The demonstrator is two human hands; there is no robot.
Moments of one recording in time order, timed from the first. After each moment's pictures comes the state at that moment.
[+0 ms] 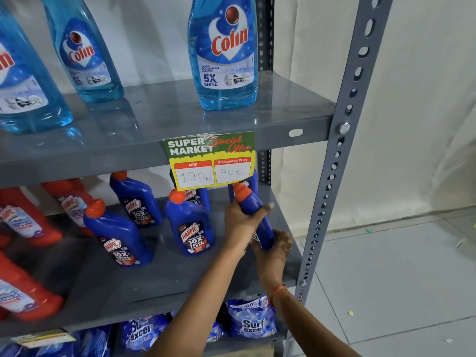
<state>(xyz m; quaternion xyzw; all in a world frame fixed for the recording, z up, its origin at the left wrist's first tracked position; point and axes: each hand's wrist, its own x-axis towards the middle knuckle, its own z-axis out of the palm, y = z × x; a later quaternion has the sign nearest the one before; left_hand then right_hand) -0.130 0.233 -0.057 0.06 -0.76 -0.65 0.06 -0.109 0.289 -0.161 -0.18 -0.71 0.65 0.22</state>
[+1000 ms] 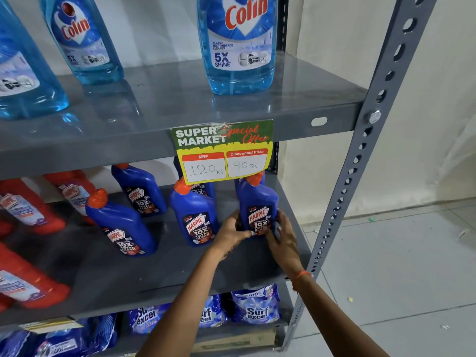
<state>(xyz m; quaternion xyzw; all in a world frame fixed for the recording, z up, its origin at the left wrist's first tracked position) -0.165 0.171 -0.147 -0.06 -0.79 -0.60 -0.12 -0.132 0.316 -0.175 -0.04 -0.79 0.60 0.13</state>
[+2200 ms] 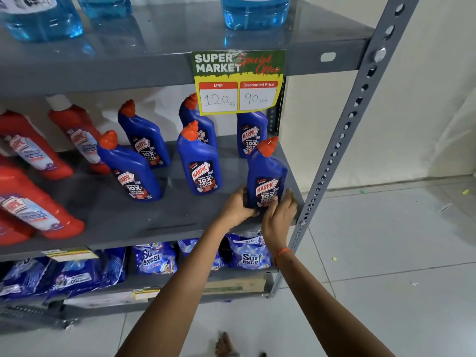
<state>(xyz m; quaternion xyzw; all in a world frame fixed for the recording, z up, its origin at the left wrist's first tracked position) -0.096 0.184 -0.149 0.00 -0.84 -0.52 -0.12 -0.055 0.279 -0.170 -0.18 -0.77 0.58 0.19</state>
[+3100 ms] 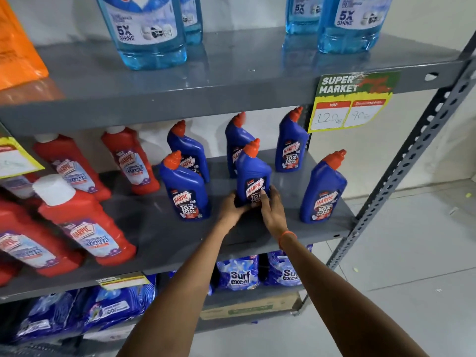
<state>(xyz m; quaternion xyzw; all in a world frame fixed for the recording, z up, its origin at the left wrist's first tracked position) -0.138 0.036 -0.149 0.00 -0.84 -0.54 -0.07 -0.124 0.156 -0.171 -0.09 -0.77 0.62 0.08</state>
